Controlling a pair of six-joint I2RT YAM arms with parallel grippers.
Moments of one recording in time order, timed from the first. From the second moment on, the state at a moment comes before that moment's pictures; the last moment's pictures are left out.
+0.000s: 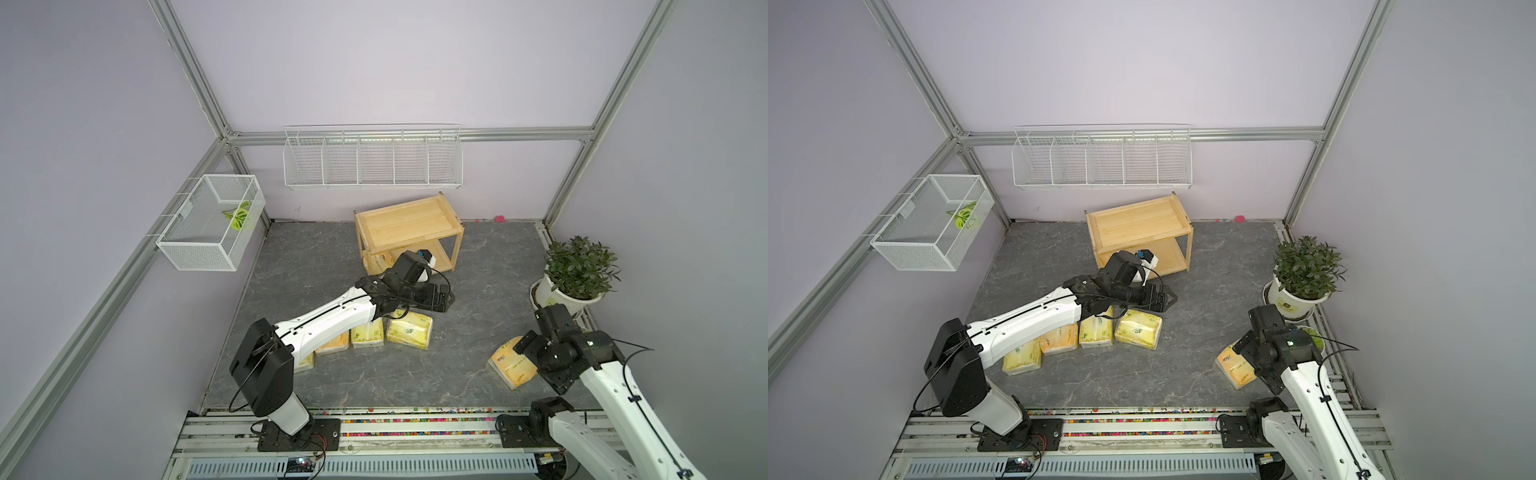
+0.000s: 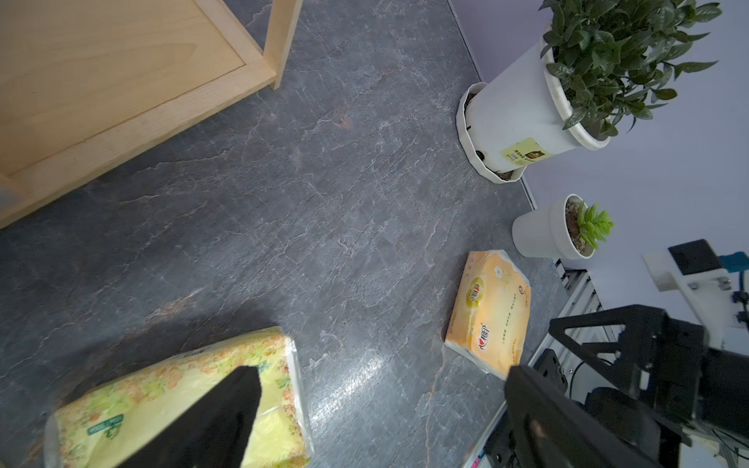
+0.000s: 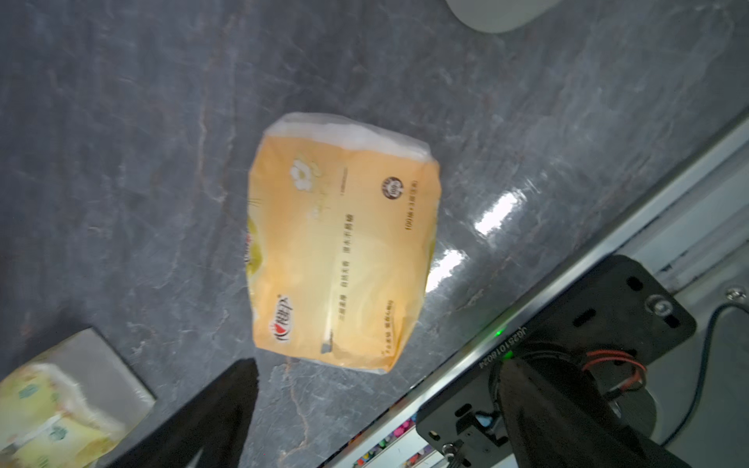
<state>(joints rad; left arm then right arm) -0.88 1.62 1.30 -0.39 0.23 -0.54 0.17 0.79 0.73 -1.33 0.10 1.04</state>
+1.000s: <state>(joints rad) -0.89 1.65 1.33 -0.37 0.33 -0.50 0.16 1.12 0.58 -0.64 -0.24 0.85</state>
